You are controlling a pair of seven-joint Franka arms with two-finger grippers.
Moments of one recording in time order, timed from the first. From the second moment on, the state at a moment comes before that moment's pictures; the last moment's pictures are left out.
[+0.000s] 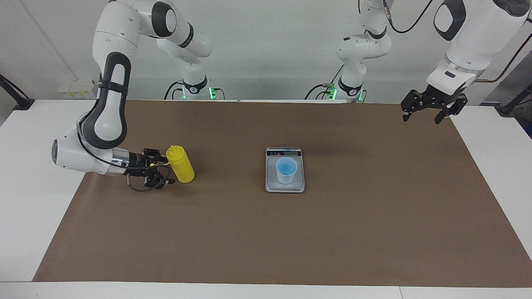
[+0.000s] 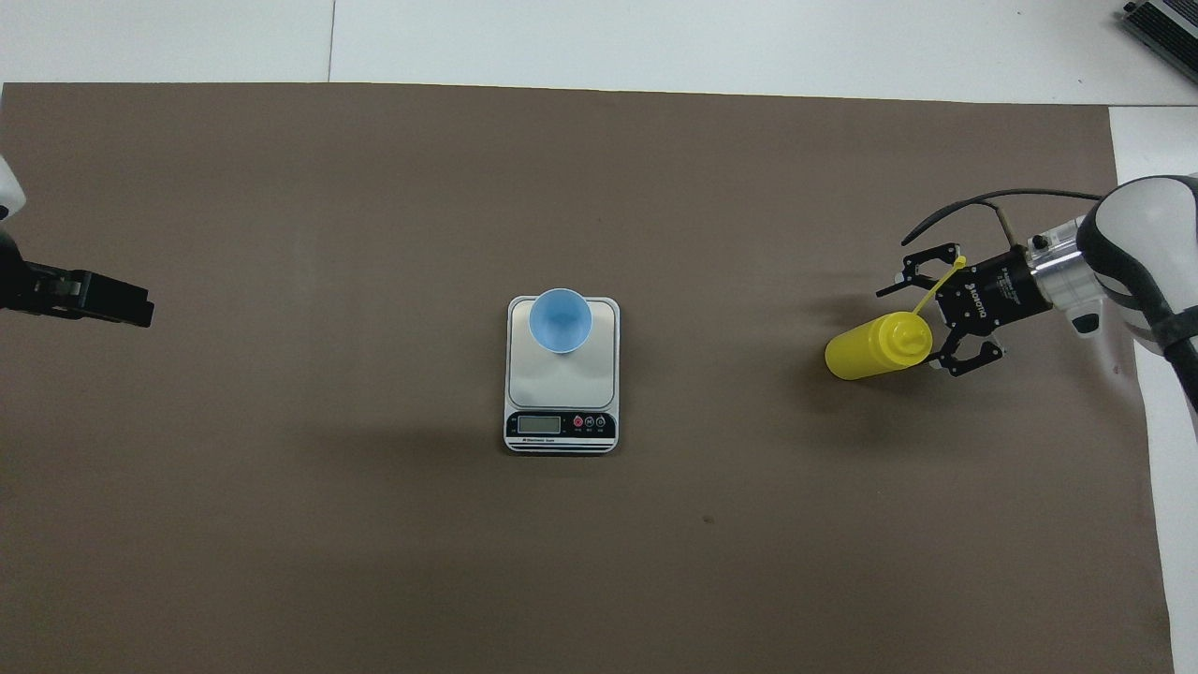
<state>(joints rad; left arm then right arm) 0.11 -0.03 -0.17 -1.63 0.00 1.61 0.12 -0.18 0.48 -0.06 -1.70 0.67 1.65 0.78</state>
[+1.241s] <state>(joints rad) 0.11 -0.03 -0.17 -1.63 0.00 1.61 0.12 -0.12 0.34 -0.06 -1.85 0.82 1.86 1.00</state>
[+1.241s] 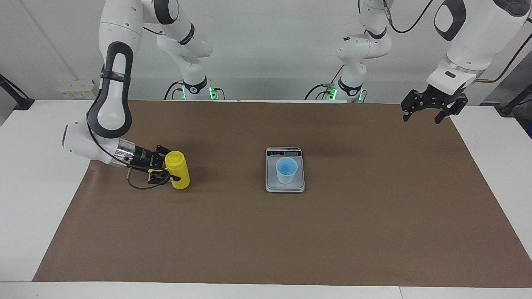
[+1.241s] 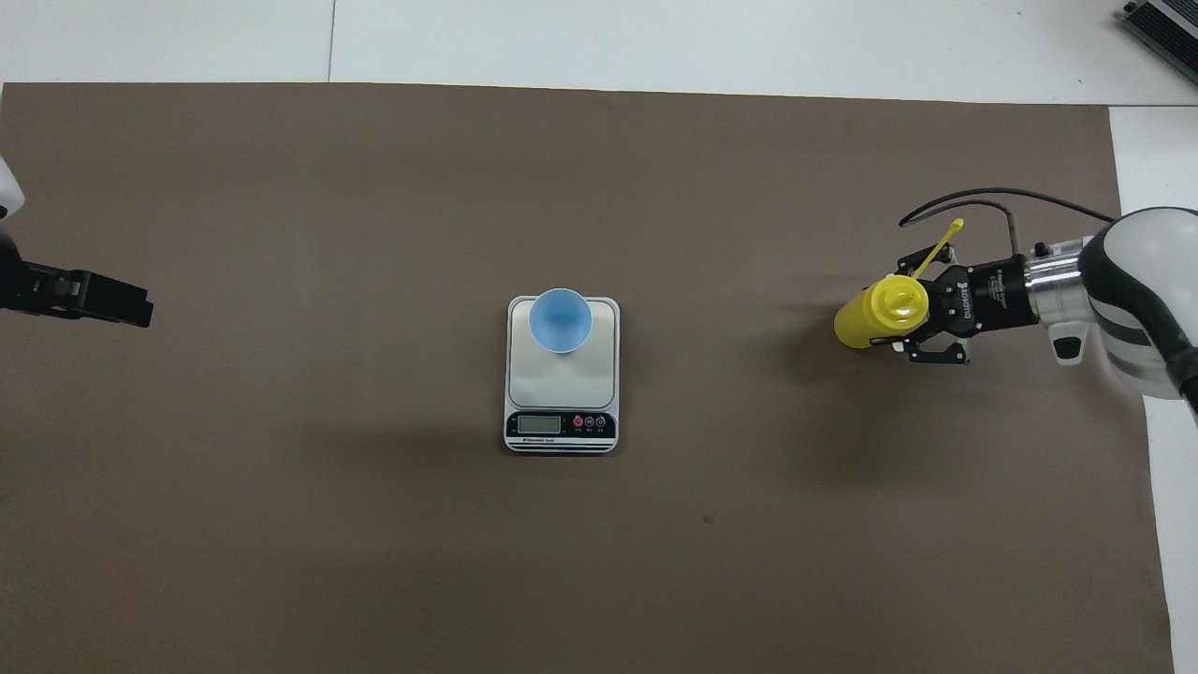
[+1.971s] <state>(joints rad) 0.11 -0.03 -0.17 -1.63 0.00 1.61 0.12 0.17 0.33 -0.05 -1.69 0.41 2.04 1.45</state>
